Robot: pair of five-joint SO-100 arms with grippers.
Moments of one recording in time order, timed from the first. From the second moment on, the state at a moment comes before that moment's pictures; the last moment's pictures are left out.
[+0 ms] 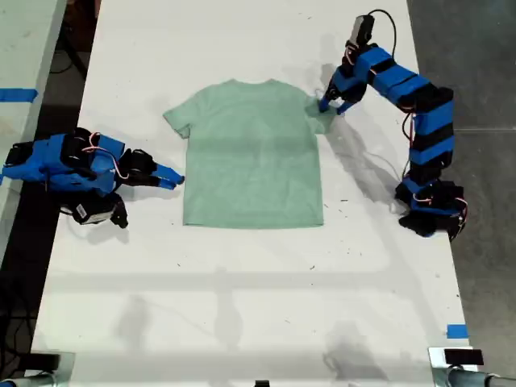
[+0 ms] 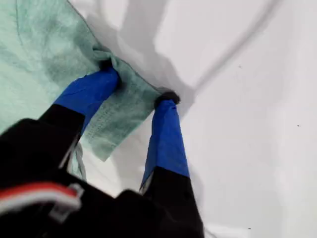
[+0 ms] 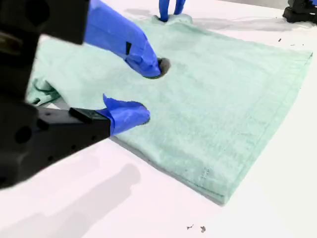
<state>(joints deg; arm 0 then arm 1) -6.6 206.3 184.4 60.6 -5.1 64.4 60.5 58.5 81.7 -48.2</state>
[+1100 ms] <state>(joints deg) -6.6 206.3 184.4 60.6 -5.1 32.2 69.6 55.8 71.2 -48.7</state>
